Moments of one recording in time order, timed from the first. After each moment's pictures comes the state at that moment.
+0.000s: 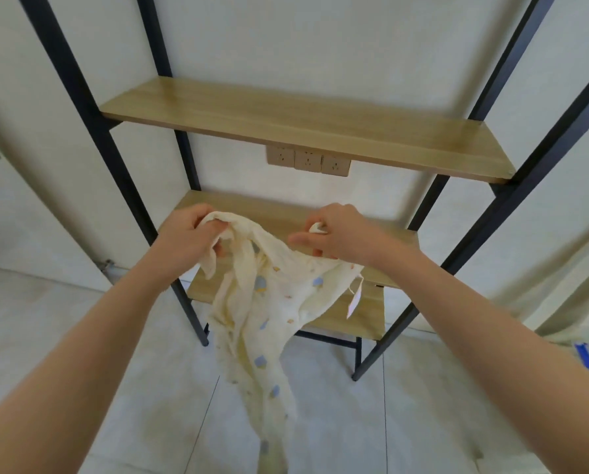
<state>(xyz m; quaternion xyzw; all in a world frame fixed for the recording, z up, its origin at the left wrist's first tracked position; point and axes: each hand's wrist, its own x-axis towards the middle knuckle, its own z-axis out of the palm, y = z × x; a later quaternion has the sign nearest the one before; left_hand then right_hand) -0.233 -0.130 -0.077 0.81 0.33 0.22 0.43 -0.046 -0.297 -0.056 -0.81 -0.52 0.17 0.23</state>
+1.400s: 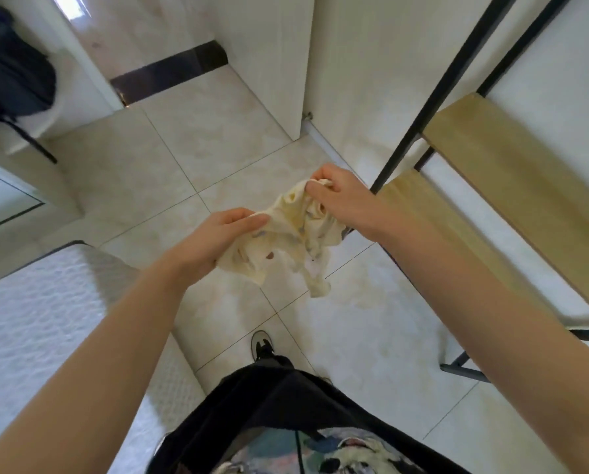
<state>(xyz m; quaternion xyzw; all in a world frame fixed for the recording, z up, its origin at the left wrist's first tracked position) -0.615 -0.094 -0.217 0.45 0.53 0.23 0.68 -0.395 -0.062 -0.188 -0.61 -0.60 0.46 0.22</state>
